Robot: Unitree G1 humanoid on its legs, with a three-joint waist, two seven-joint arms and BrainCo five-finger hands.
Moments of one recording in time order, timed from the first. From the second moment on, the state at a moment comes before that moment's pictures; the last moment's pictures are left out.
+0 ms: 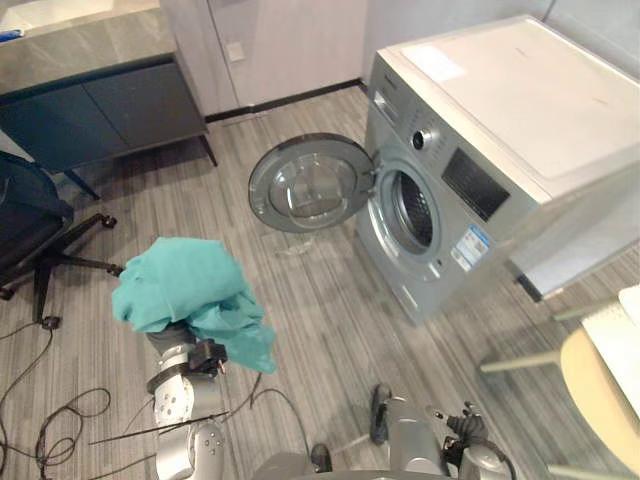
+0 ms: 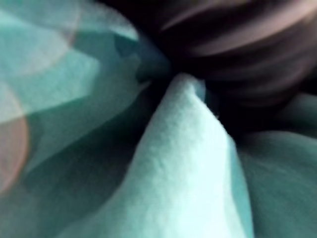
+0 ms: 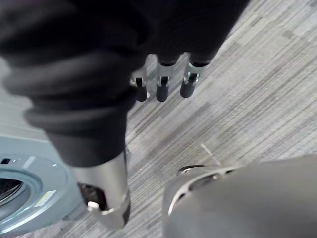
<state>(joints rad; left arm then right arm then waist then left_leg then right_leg) 0.20 -0.05 0.17 -0.24 -0.46 -0.18 0.17 0.09 0.02 -0.41 0.80 -0.09 0.04 -0.15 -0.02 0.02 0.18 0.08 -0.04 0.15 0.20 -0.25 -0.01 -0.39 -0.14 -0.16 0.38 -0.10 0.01</state>
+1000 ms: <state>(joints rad) 0.28 -0.07 0.18 -0.24 -0.46 -0.18 0.17 0.14 0.01 -0.15 0.83 -0.23 0.00 -0.10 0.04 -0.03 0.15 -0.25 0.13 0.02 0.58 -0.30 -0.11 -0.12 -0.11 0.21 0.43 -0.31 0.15</state>
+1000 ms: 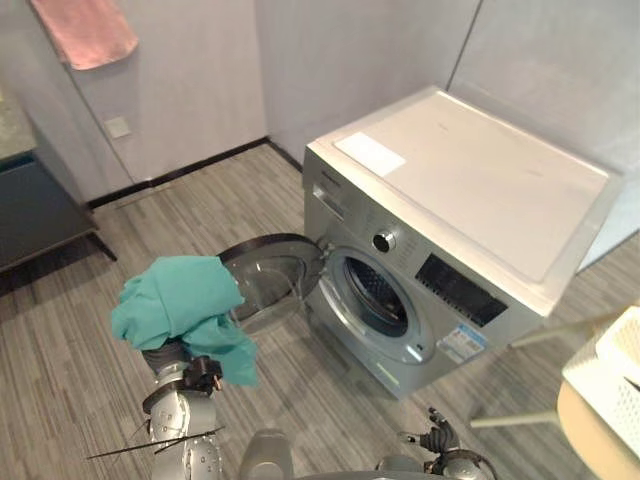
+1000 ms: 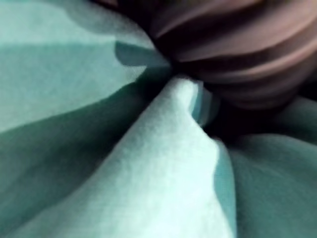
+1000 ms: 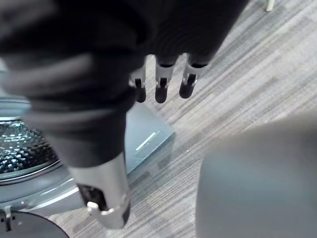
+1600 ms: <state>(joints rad) 0.26 -0.06 0.25 -0.08 -0.47 -0.17 0.15 0.10 -0.01 -0.17 0.87 -0.21 0.01 -0.08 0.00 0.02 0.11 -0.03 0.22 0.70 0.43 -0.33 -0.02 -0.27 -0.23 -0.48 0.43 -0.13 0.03</state>
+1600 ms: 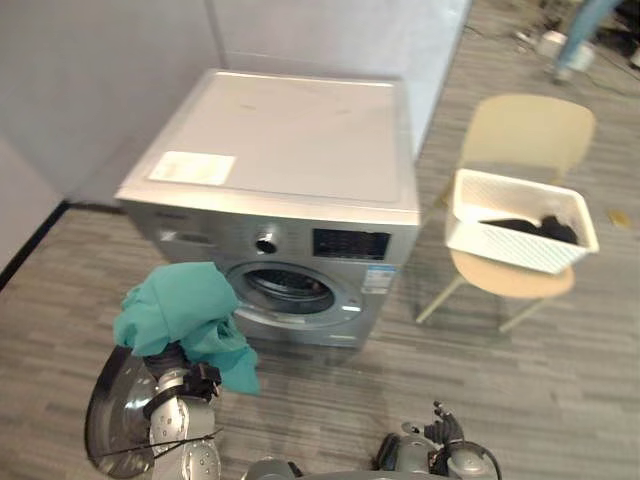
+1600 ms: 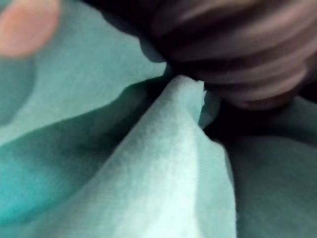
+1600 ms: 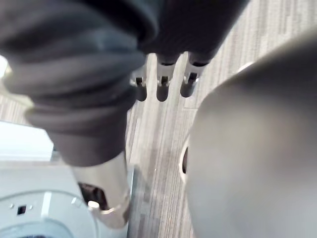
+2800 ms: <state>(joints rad) -0.92 0.35 0.44 0.37 -0.71 -0.21 0.45 -0.02 -0.01 -0.10 0.21 -0.14 -0.02 -0.27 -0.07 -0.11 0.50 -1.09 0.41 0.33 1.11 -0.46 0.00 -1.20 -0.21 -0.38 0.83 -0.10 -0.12</state>
